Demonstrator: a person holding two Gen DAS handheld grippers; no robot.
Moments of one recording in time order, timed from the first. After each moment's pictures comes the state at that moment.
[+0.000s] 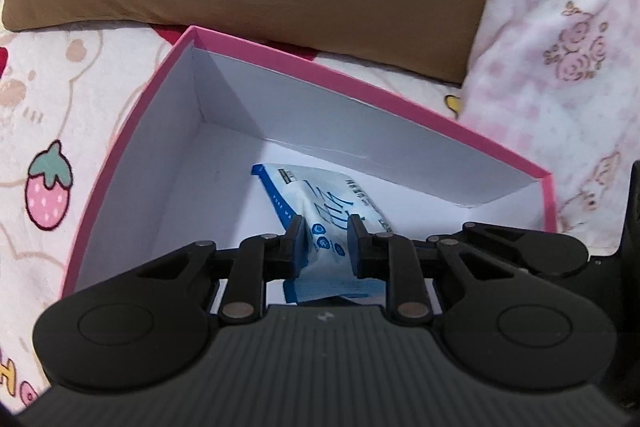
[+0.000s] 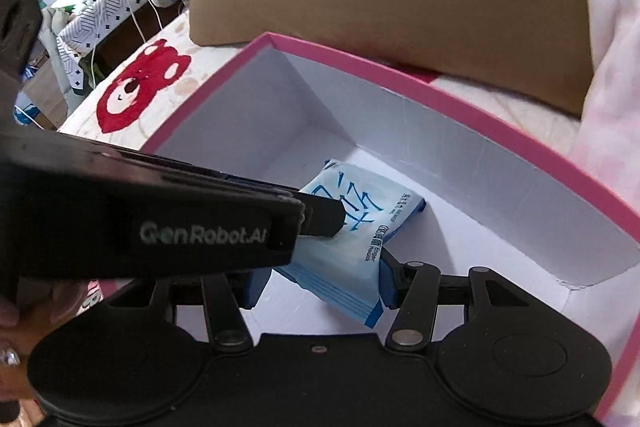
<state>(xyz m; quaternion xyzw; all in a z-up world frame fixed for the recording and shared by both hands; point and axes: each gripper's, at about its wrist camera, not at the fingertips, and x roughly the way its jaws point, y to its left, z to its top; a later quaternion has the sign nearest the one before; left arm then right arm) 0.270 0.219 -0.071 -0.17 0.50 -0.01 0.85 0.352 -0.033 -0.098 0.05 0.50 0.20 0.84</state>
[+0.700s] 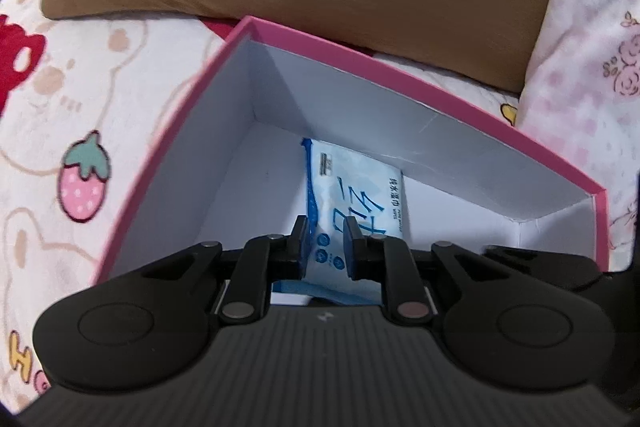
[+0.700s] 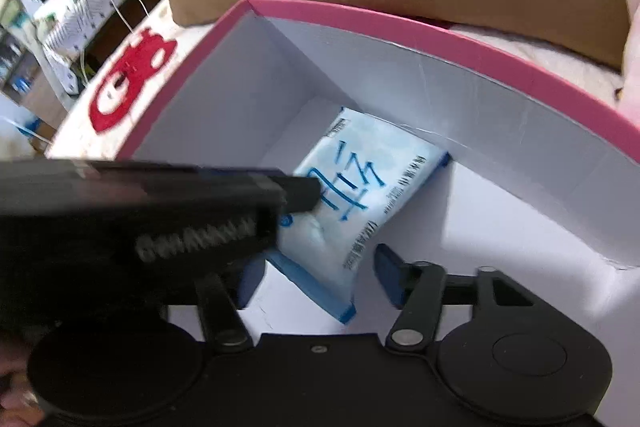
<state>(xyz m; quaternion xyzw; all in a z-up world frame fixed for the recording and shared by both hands) 0.270 0.231 -0.080 -0.16 0.50 0.06 0.85 0.365 -0.014 -0.118 0.06 0.54 0.19 0.82</state>
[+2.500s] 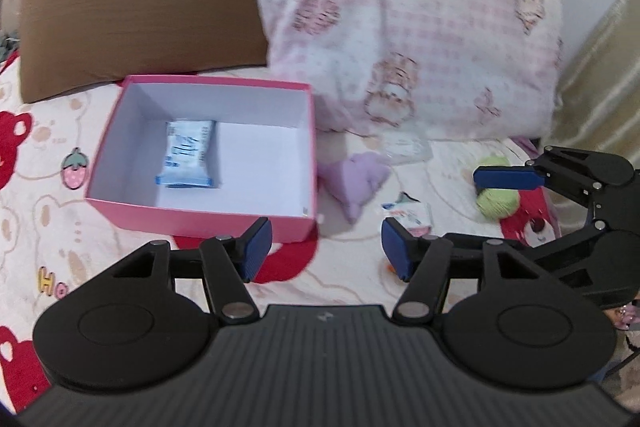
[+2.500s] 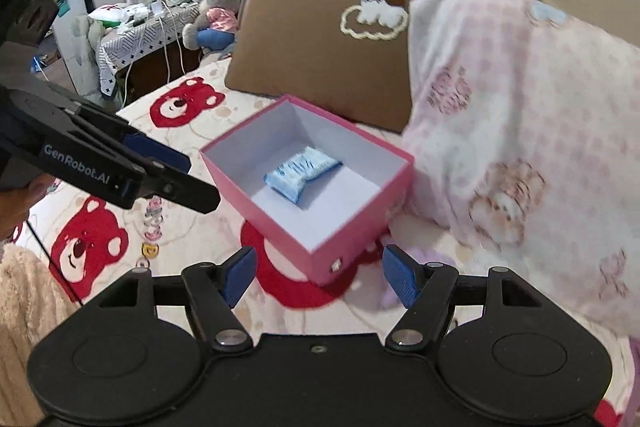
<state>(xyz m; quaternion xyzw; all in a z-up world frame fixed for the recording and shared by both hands) 0.055 0.084 0.104 -0.06 0.46 -0.11 0.88 0.061 -0.139 0.072 -0.03 0.39 0.15 0.91</state>
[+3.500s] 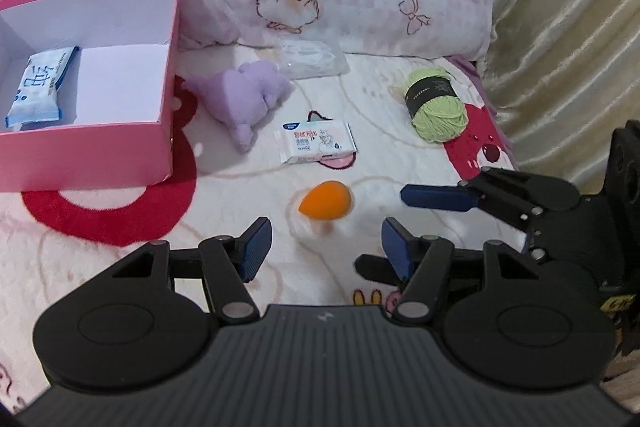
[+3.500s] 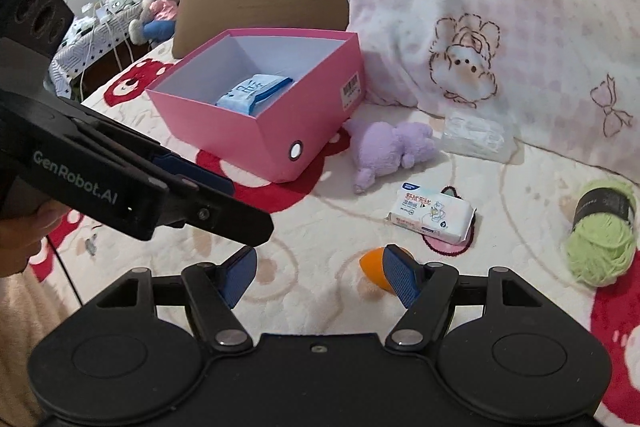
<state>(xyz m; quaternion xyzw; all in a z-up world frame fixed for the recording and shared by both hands) 0.044 0.008 -0.029 -0.08 0.48 -0.24 0.84 0.005 -0.163 -0.064 0.04 0.40 0.08 0.91</state>
